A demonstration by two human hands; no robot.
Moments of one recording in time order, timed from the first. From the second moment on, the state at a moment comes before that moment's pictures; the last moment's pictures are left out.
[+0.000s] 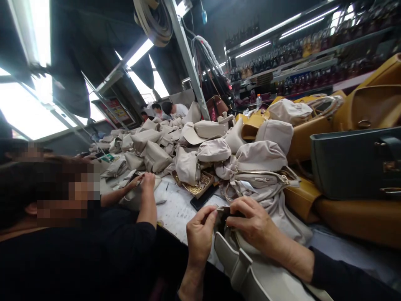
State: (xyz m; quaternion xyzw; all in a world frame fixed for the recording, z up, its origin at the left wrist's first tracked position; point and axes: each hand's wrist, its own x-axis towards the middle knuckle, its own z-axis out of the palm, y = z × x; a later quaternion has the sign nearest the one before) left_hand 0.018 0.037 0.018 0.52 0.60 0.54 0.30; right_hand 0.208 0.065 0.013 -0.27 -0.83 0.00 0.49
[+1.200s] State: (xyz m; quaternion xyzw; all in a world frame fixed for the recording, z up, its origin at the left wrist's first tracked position) left_hand 0.044 0.029 0.020 0.45 0.56 0.48 0.50; right_hand 0.227 0.041 -0.021 -0.38 -0.76 0.09 0.52
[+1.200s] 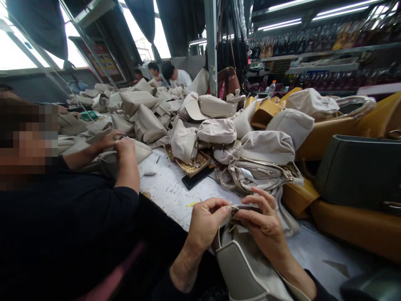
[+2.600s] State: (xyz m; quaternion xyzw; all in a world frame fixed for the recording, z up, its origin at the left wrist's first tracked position) left_hand 0.045 0.038 -0.005 0.46 0.54 0.51 0.48; right_hand 0.230 0.066 -0.056 -0.35 -0.68 0.38 0.52
